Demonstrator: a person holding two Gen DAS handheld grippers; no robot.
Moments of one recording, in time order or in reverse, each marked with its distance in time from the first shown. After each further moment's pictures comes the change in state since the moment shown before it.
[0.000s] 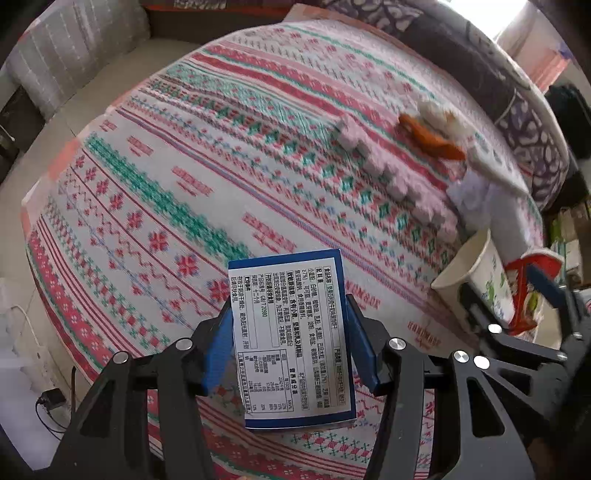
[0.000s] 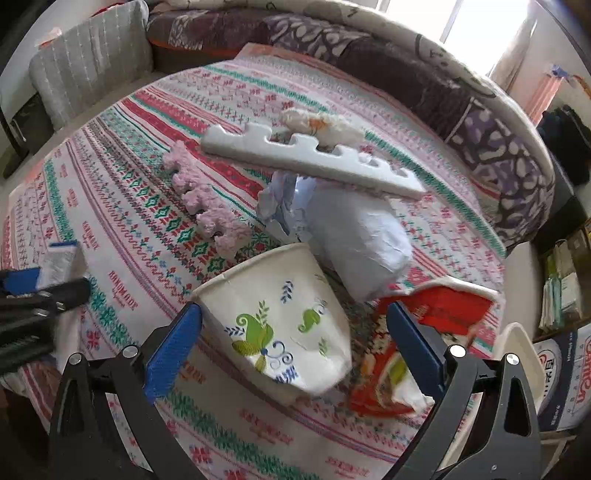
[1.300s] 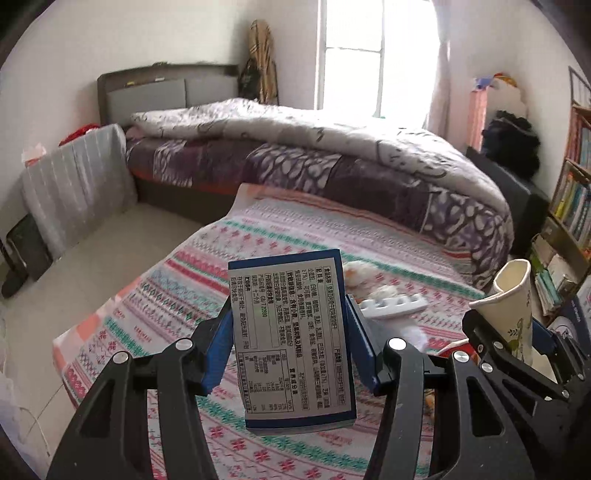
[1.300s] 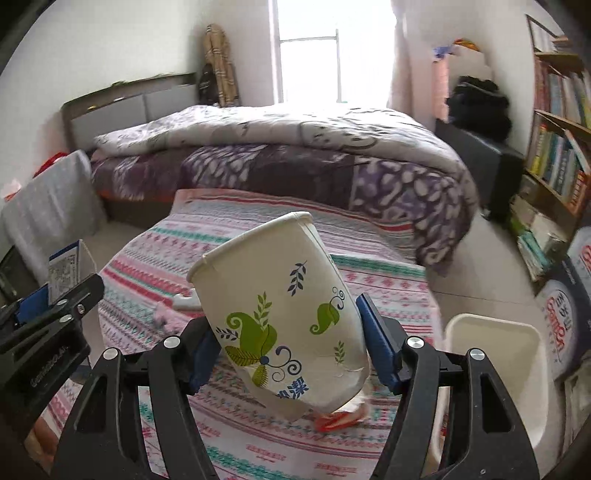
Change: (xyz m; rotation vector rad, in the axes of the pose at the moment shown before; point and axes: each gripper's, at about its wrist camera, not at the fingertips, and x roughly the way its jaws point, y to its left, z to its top) left arm -0.116 -0.095 -0.011 0.211 -0.636 -0.007; right arm -0.113 -0.064 -0.026 0.418 -0.425 -0.093
